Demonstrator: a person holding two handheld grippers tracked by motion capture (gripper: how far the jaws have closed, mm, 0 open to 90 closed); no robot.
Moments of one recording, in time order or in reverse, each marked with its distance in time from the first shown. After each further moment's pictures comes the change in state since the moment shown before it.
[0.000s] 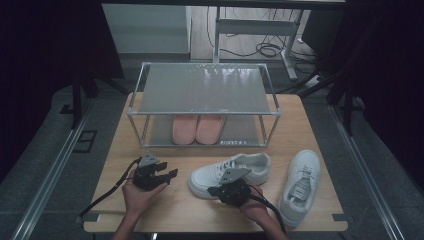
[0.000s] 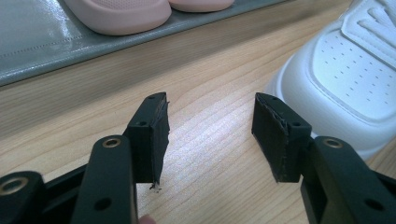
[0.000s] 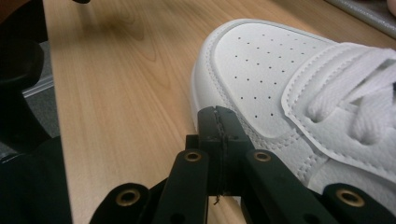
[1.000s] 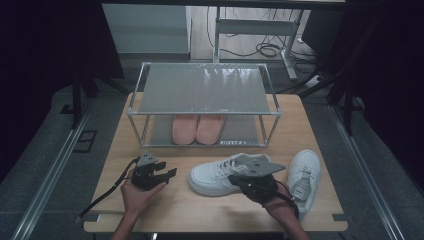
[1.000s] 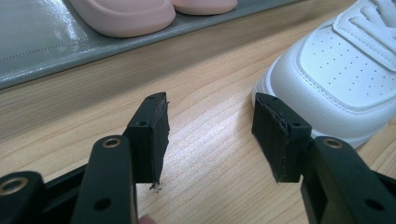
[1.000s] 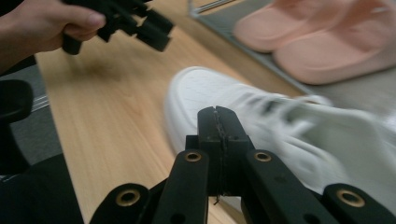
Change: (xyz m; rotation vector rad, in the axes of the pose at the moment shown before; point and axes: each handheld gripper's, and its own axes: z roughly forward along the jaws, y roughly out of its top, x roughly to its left) left arm 0.002 0.001 -0.003 -0.003 0.005 -0.006; right arm -0.005 0.014 -0.090 -0.120 -0.154 0.017
